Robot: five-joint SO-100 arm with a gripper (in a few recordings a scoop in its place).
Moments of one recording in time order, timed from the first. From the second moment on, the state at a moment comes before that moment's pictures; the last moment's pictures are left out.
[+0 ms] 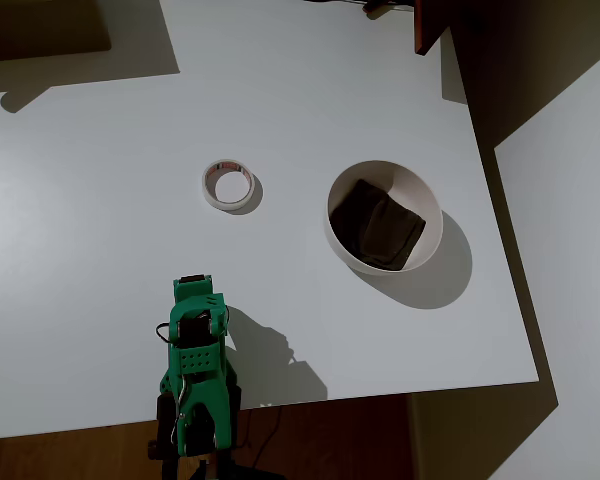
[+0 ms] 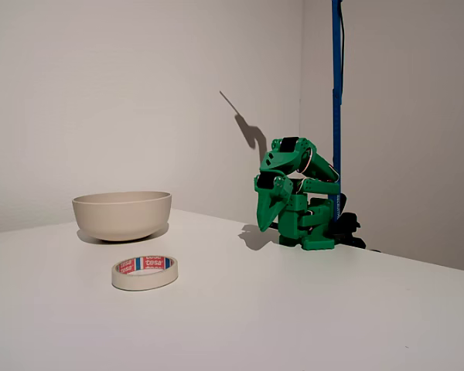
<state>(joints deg) -0.1 194.0 167.7 78.8 -0.3</state>
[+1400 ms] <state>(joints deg) 8.5 159.6 138.2 74.7 2.3</state>
